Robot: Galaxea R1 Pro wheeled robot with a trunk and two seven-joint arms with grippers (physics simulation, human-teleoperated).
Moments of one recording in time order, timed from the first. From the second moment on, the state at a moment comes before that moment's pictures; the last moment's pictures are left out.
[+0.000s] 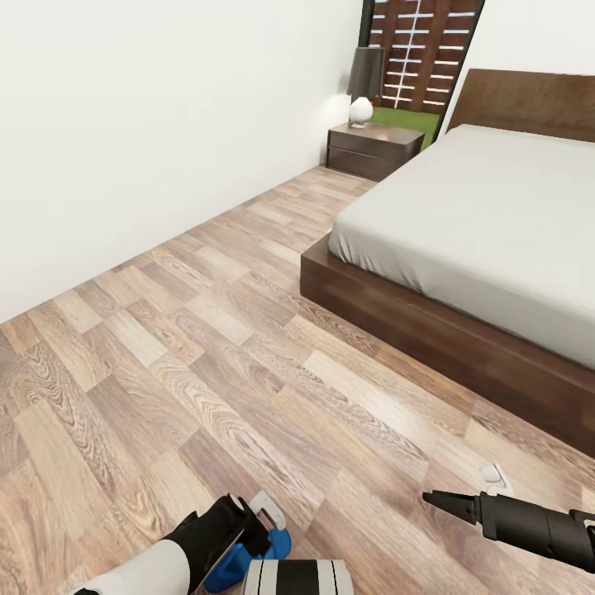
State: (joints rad) left arm -0.64 -0.12 -0.54 -0.30 -0.18 0.41 -0.21; right arm -0.08 -0.27 -0.40 -1.59 -0.08 1.04 1.38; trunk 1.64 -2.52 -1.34
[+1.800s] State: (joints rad) left arm -0.65 -0.12 -0.58 -0.30 -0.18 0.41 -0.16; right arm -0.08 -0.27 -0.40 -1.59 -0.08 1.04 1.38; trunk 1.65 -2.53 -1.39
